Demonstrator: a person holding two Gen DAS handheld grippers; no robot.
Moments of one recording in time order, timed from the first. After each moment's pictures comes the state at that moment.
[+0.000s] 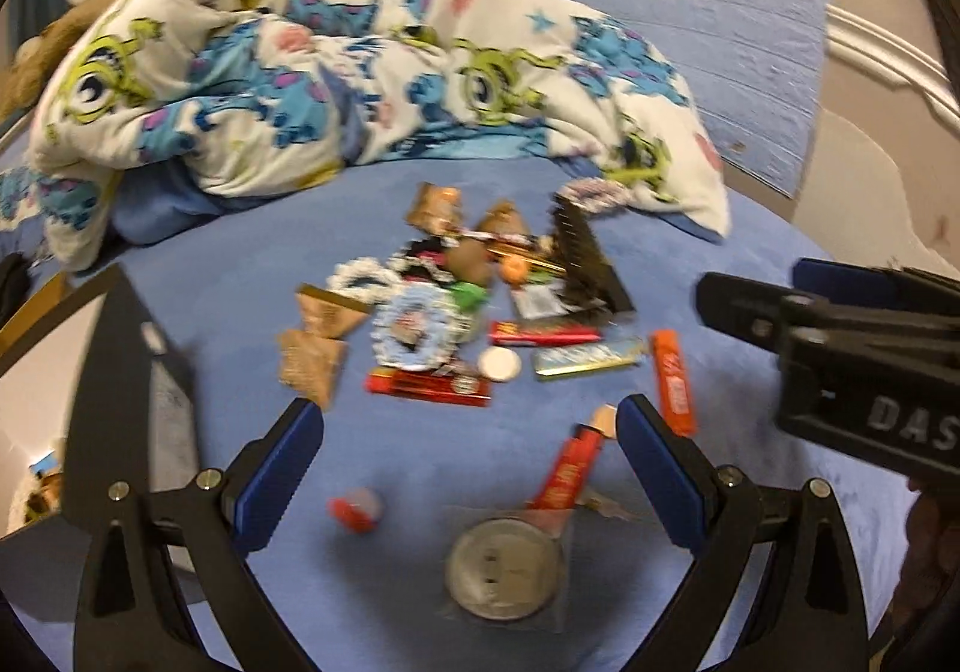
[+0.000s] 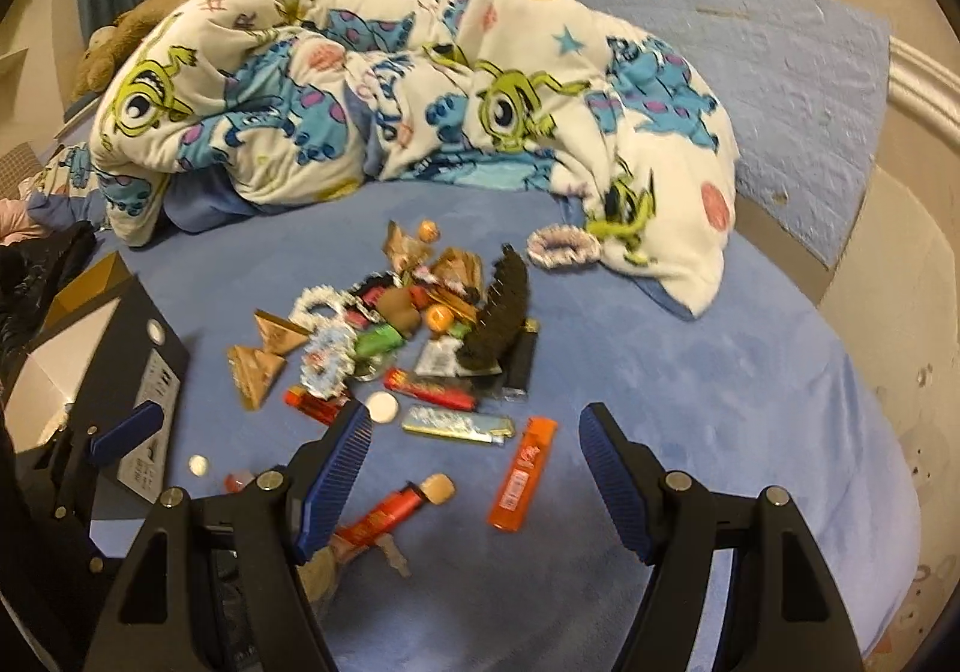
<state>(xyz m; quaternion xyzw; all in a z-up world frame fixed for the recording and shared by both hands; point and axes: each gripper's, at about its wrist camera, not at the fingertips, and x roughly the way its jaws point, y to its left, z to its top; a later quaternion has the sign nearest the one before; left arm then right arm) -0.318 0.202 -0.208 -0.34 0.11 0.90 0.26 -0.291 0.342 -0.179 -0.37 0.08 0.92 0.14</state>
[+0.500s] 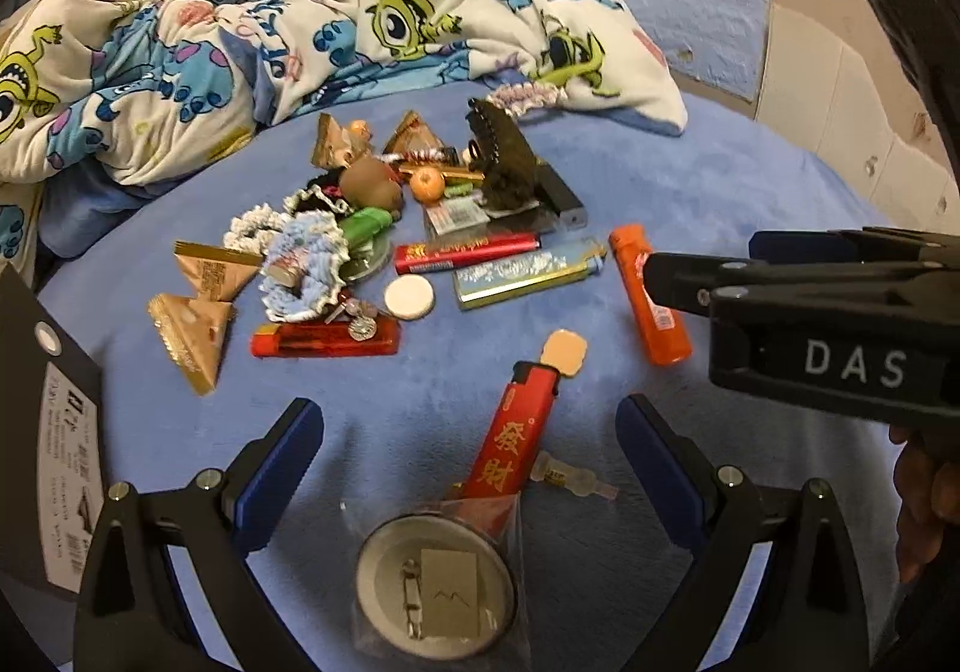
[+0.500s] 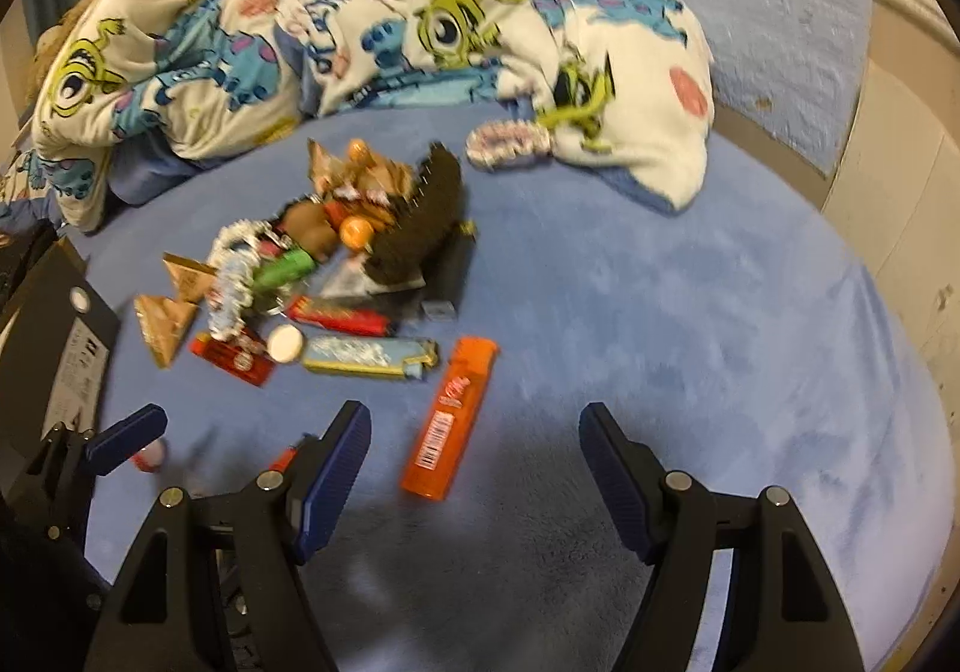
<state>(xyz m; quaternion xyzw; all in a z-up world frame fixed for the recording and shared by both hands) -0.324 0.243 -0.276 -0.37 0.17 0.86 0.31 -0.301 0.384 -0.256 -0.42 0.12 0.89 0.16</state>
